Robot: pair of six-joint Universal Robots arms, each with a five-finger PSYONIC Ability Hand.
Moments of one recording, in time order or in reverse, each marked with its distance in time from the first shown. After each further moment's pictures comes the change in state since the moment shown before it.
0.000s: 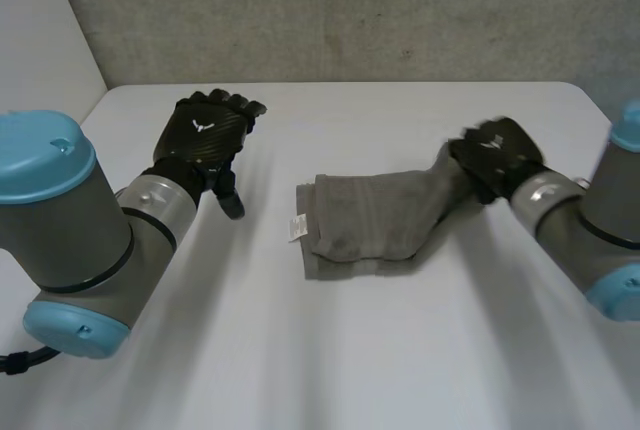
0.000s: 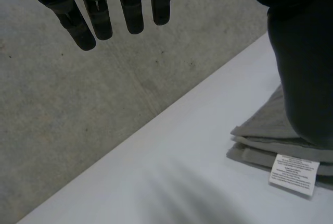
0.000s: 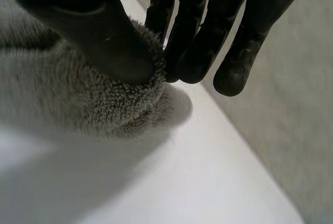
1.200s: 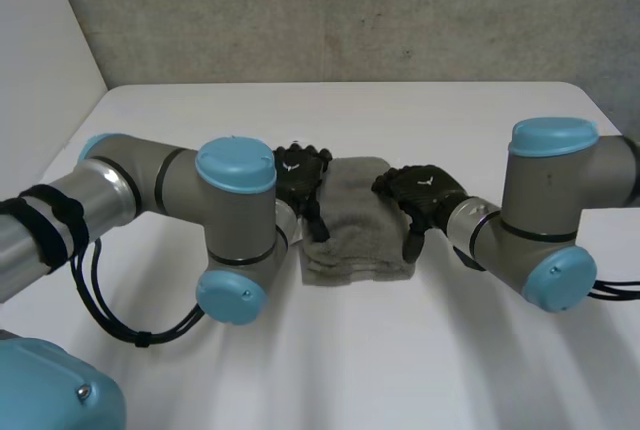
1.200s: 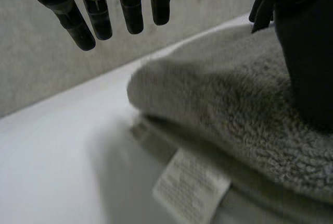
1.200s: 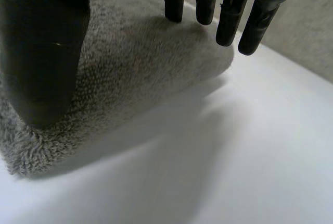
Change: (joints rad) left arm -0.193 -0.612 0.658 -0.229 -0.166 -0.219; right arm 0.136 0.282 -0.284 0.220 -0.053 0.310; left_hand 0.000 0.000 0.000 0.000 0.001; right_hand -1.037 -1.066 -1.099 -1.087 -1.088
